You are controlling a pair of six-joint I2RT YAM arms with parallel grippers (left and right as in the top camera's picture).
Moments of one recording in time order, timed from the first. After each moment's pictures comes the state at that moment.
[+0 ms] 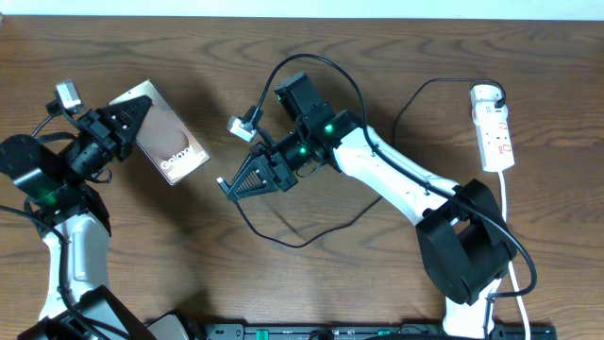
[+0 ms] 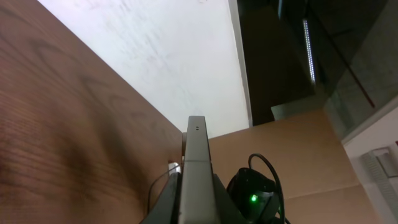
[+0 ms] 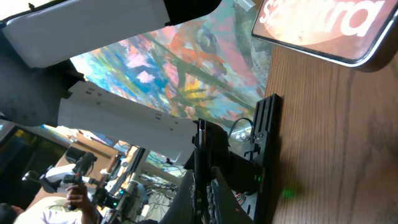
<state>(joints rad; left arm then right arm) 0.56 1.38 0.73 0.65 1.25 -1.24 0.68 2.00 1.53 -0.41 -1.52 0.02</state>
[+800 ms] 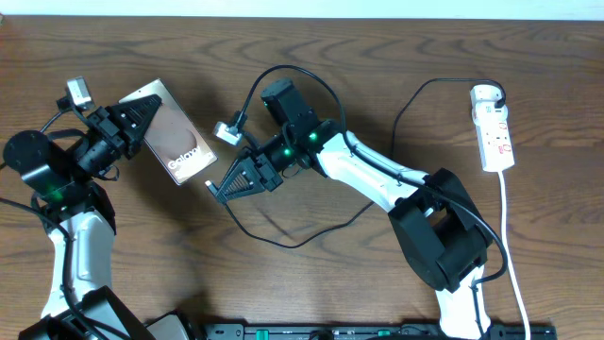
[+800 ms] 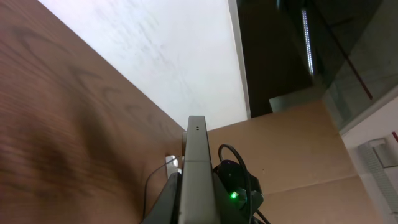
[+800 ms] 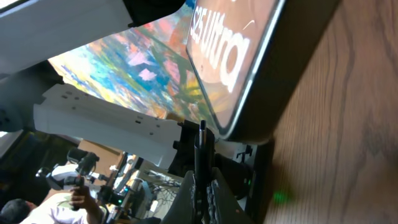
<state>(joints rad) 0.51 1.38 0.73 0.65 1.25 -1.24 0.71 2.11 1.52 -0.13 -1.54 0.23</state>
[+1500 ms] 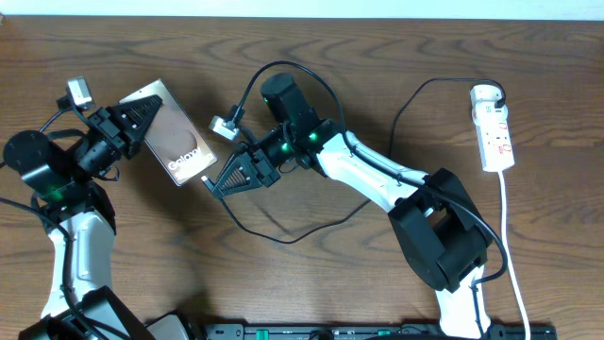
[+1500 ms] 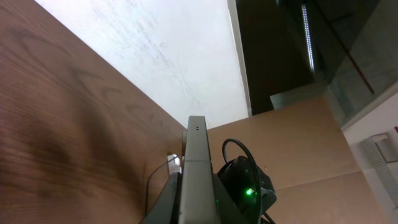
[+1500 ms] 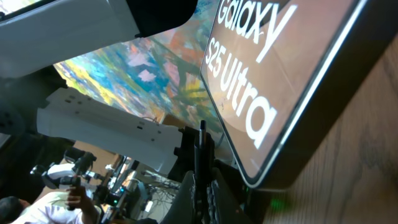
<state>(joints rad) 0.51 1.38 0.73 0.65 1.26 -1.22 0.71 2.11 1.52 0.02 -1.54 0.34</state>
